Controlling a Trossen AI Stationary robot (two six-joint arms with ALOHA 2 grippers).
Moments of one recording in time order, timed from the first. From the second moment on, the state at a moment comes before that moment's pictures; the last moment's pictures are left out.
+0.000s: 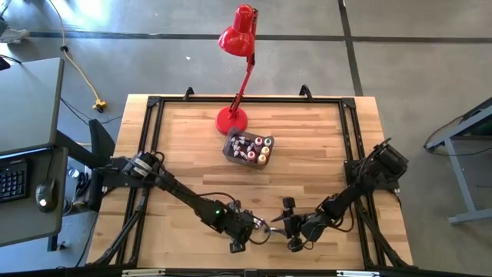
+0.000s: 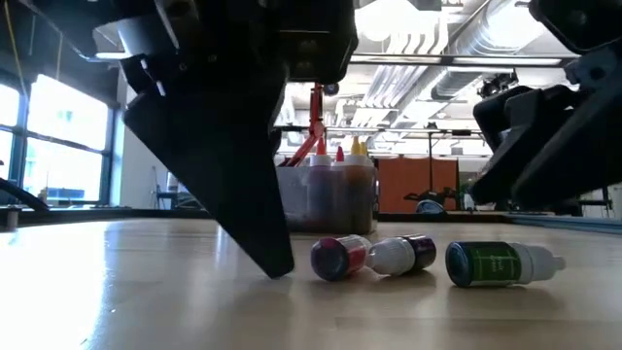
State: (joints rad) left arm -0.51 2.07 1.42 -0.40 -0.17 -0.64; right arm 0.72 1.84 0.69 0.56 0.53 0.28
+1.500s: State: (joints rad) left arm -0.39 2.09 1.43 -0.40 -0.23 -0.50; right arm 0.72 1.84 0.68 0.50 0.50 0.23
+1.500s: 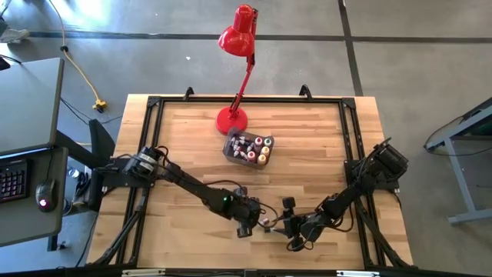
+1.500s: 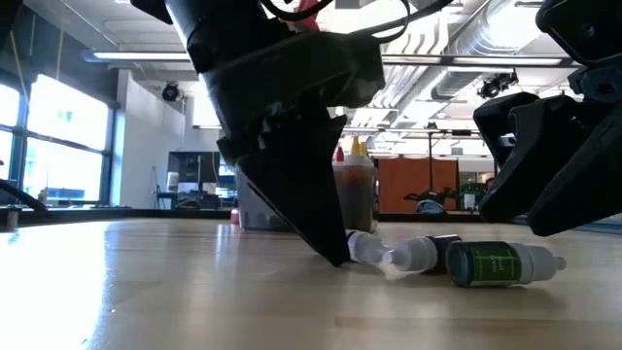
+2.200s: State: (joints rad) left arm -0.39 2.10 1.54 -0.52 -0.21 -0.47; right arm 0.72 1.84 0.68 0.49 0.48 0.27
